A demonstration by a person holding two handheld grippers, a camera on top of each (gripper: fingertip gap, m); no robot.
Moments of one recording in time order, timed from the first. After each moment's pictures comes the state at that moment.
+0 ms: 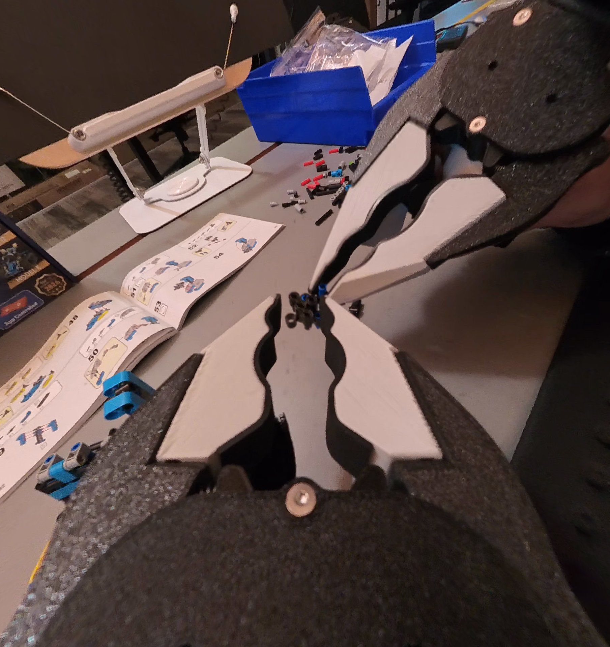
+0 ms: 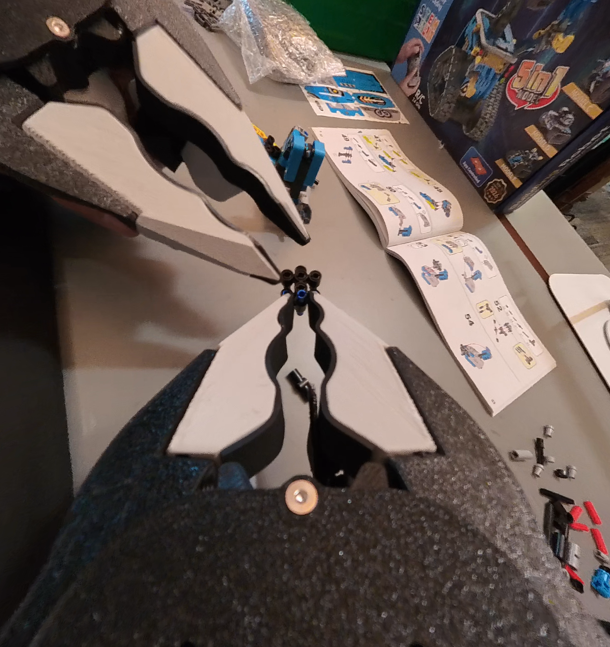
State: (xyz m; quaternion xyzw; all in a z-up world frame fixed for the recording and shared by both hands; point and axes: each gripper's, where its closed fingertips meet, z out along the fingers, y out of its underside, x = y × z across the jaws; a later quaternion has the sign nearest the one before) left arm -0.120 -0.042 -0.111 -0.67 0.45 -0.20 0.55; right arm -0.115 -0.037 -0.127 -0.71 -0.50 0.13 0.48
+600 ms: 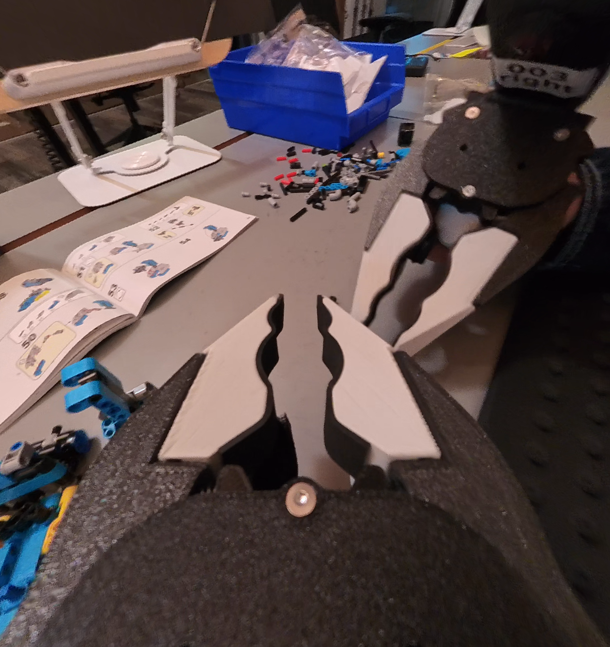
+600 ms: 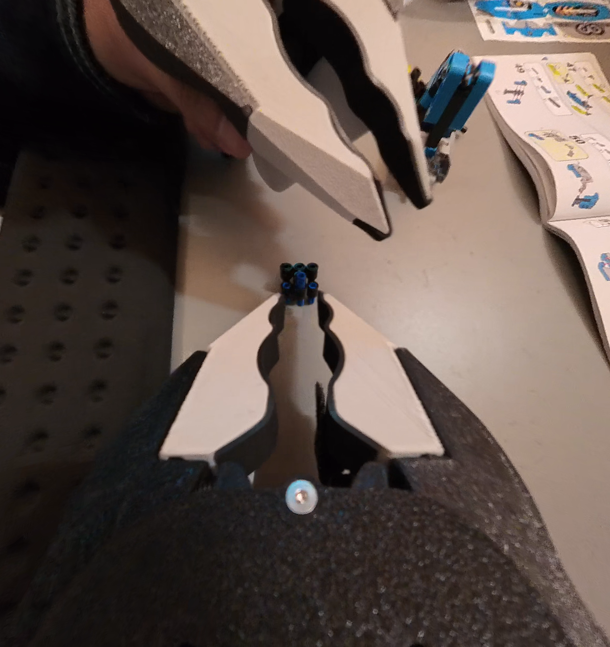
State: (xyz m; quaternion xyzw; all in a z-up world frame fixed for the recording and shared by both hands) left arm -0.121 -0.048 -0.112 -0.69 0.43 -0.28 0.51; right arm -0.125 -0.088 -0.163 -0.70 -0.58 0.24 0.35
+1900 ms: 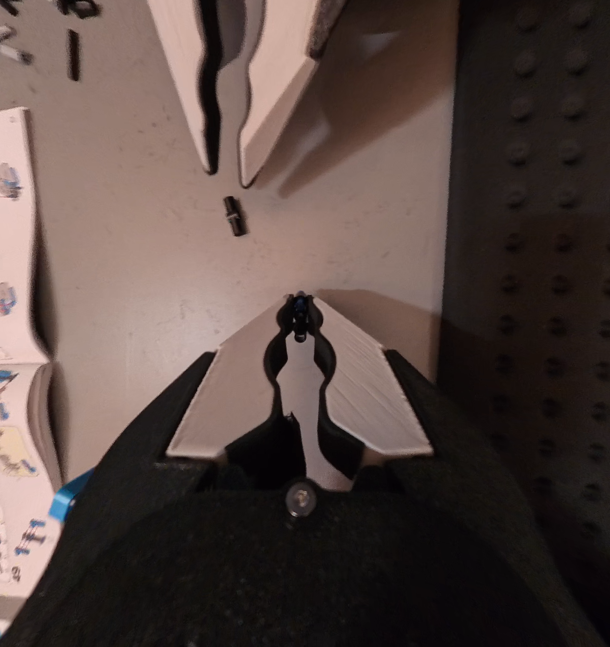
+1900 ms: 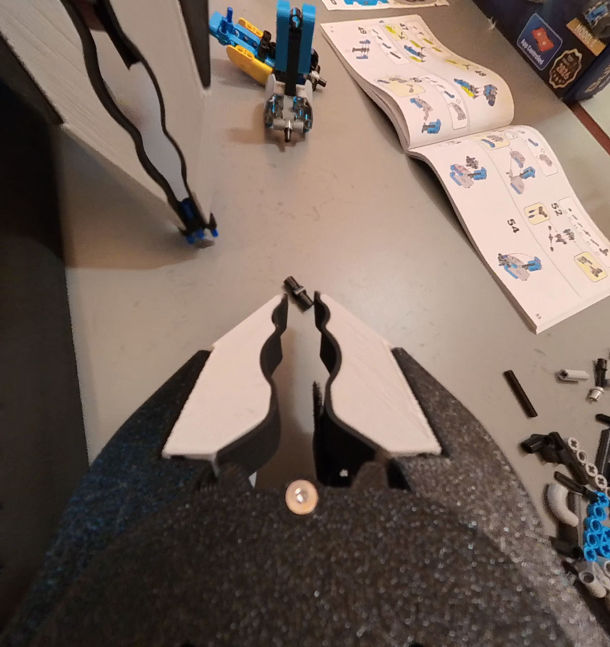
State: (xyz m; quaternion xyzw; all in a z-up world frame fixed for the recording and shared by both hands) left arm -0.125 -0.086 -0.167 -0.63 0.73 -0.16 0.22; right arm -0.062 -0.046 -0.161 -0.75 -0.49 0.18 0.41
